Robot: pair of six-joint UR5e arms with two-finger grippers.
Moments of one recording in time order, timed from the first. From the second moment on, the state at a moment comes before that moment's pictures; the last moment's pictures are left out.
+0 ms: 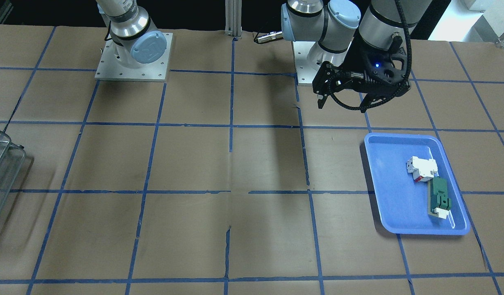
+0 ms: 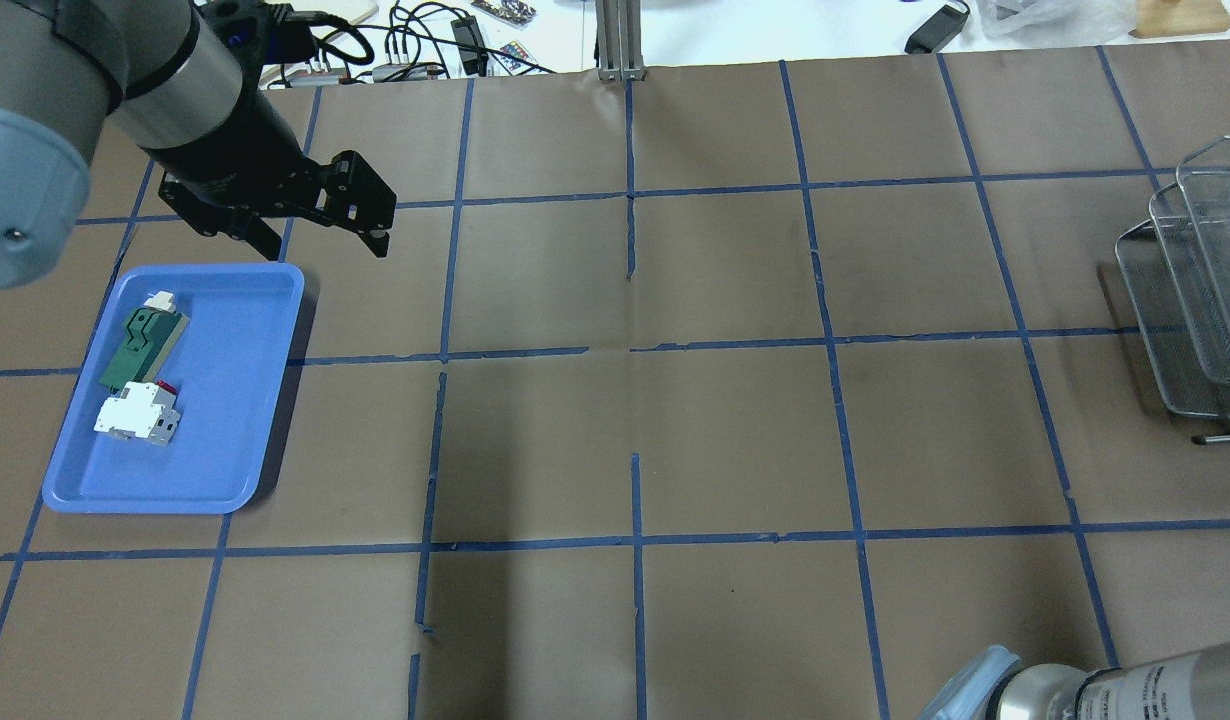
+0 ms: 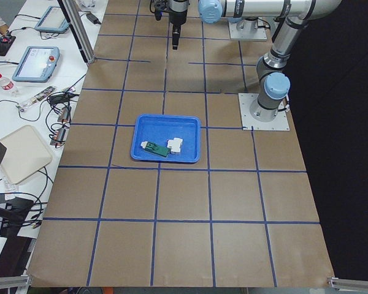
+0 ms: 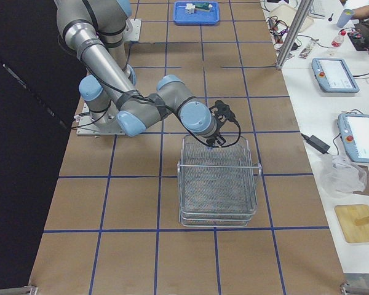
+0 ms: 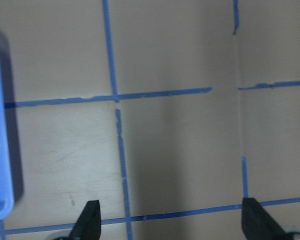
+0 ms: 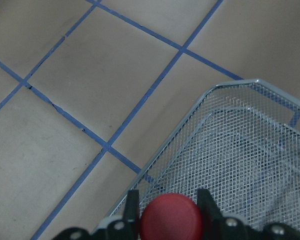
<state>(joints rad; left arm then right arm) -1.55 -1.54 -1.60 -1.52 1.51 0.08 0.67 -1.33 1.58 -1.70 -1.07 -1.54</state>
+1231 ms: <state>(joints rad) -1.55 -1.51 -1.59 -1.58 1.52 0.16 0.86 -1.50 1.56 -1.69 -1.37 -0.97</state>
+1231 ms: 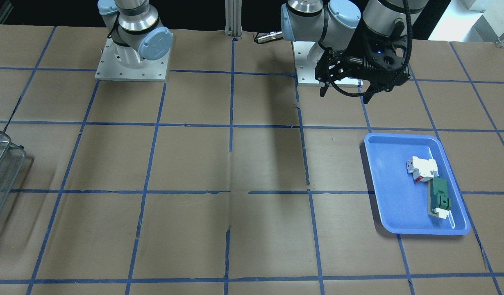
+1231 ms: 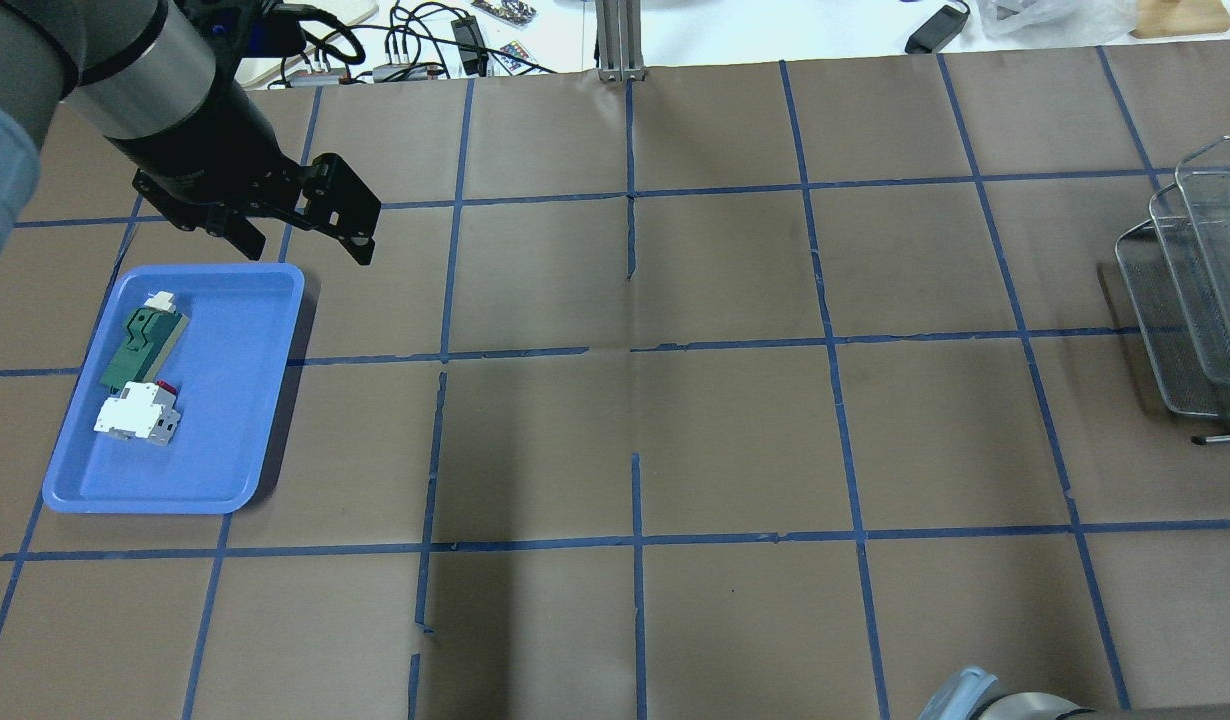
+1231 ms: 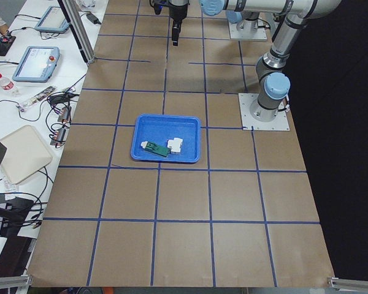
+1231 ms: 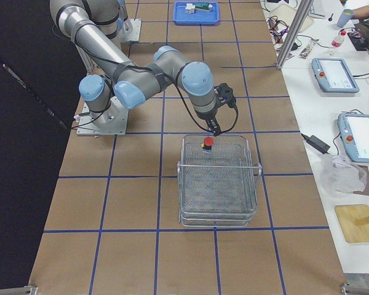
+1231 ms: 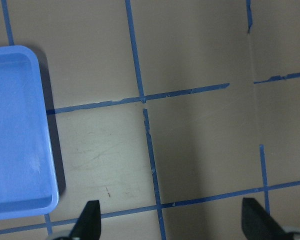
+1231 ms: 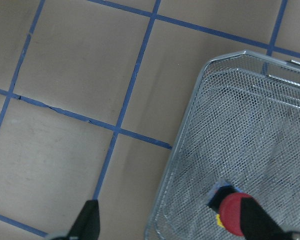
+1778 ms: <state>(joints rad) -1.55 -1.51 -1.59 -1.63 1.54 0.28 1.31 -1.56 1.59 -1.67 -1.61 -0.23</state>
